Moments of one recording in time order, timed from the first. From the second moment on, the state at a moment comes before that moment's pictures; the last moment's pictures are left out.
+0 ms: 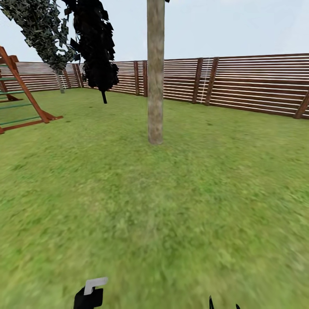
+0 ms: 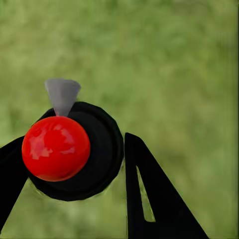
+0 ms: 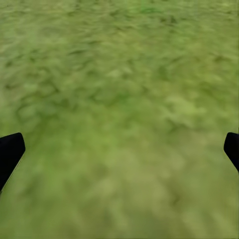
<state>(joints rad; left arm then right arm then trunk) -0.39 -0.06 0.42 -0.26 -0.36 -0.25 0.13 -0.27 0.00 0.33 -0.02 -0.52 -1.05 -0.01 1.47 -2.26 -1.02</state>
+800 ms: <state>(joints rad) -0.39 -0.06 0.42 -0.26 -0.35 -0.26 0.13 -0.27 0.00 0.33 -0.02 -0.52 -1.05 -0.01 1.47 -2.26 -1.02</state>
